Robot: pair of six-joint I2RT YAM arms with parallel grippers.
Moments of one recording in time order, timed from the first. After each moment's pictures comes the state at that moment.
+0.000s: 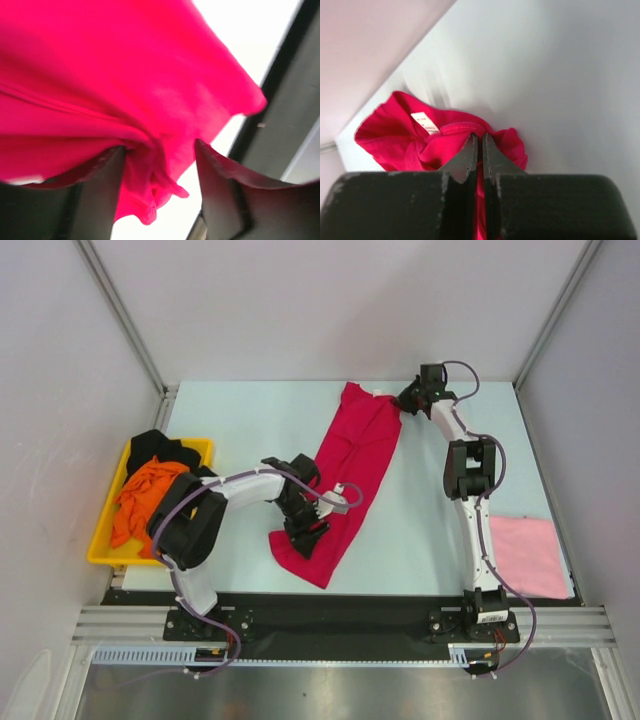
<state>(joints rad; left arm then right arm) -0.60 1.81 1.13 -0.84 0.55 0.57 0.09 2.75 2.45 -0.36 -0.19 0.84</state>
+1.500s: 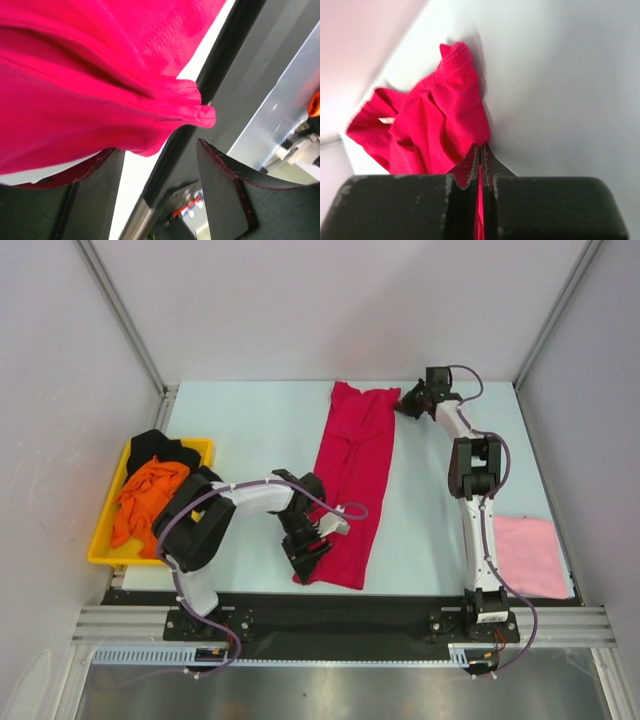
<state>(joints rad) -0.71 1.81 1.06 -0.99 0.58 0.43 0.07 2.67 2.29 -0.33 -0.29 0.85</state>
